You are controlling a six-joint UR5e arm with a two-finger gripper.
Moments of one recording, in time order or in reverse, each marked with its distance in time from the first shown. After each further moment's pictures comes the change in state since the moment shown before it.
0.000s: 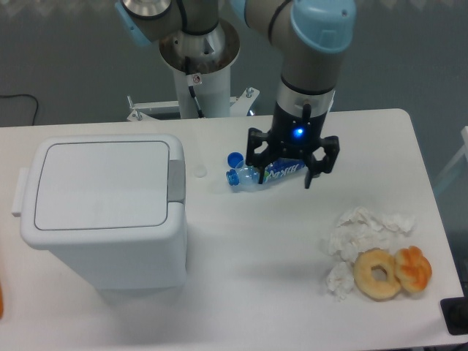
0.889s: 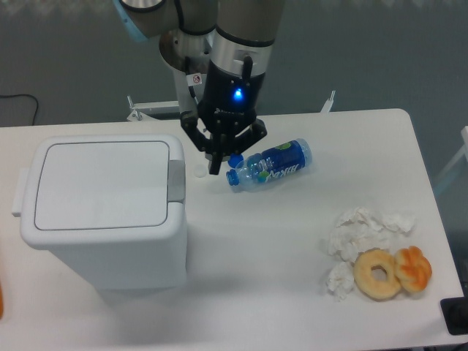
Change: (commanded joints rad) arm -0.086 0.072 -0.020 0.038 -0.137 -0.195
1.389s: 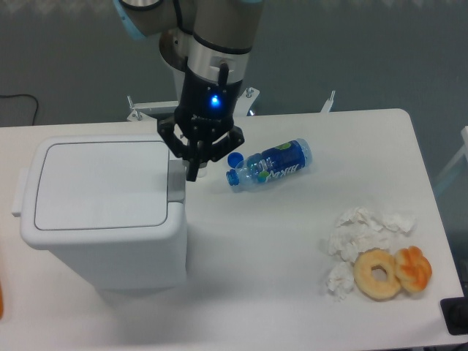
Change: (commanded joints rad) arm -0.040 0.000 -0.020 0.017 -0.003 -0.014
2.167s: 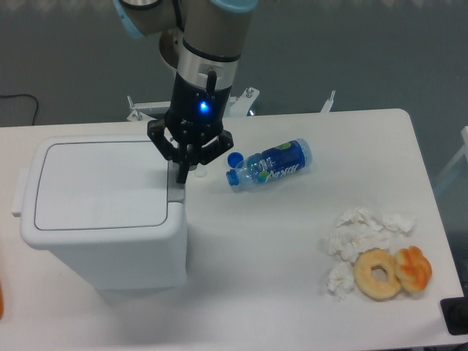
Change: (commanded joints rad) arm -0.008 -0.005 -0.015 0.003 0.003 0.002
